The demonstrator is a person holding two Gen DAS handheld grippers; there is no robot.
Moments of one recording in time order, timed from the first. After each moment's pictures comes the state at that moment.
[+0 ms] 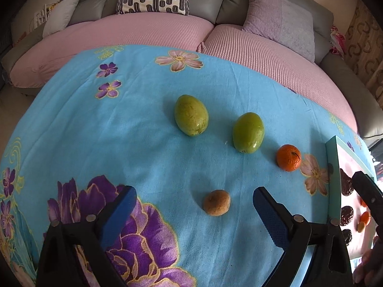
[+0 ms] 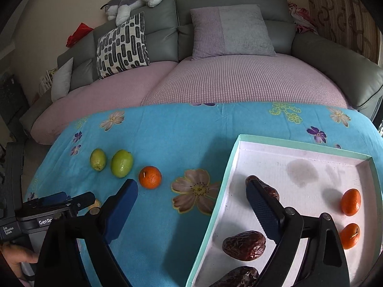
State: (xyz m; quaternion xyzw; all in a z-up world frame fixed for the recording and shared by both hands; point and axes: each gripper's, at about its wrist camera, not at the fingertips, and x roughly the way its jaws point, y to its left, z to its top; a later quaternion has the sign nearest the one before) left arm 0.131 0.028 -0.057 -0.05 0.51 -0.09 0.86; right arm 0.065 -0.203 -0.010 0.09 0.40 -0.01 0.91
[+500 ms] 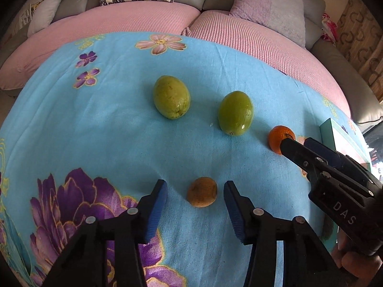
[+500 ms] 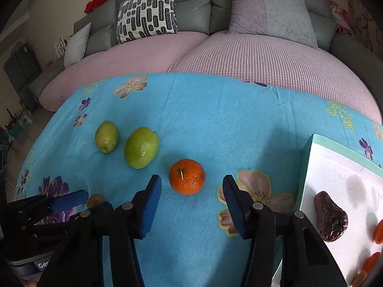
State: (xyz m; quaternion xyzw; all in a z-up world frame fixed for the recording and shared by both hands) left arm 0.131 0.016 -0.071 -0.04 0.53 -0.13 0.84; right arm 0.122 -0.148 -0.054 0.04 0.46 0.05 0.89
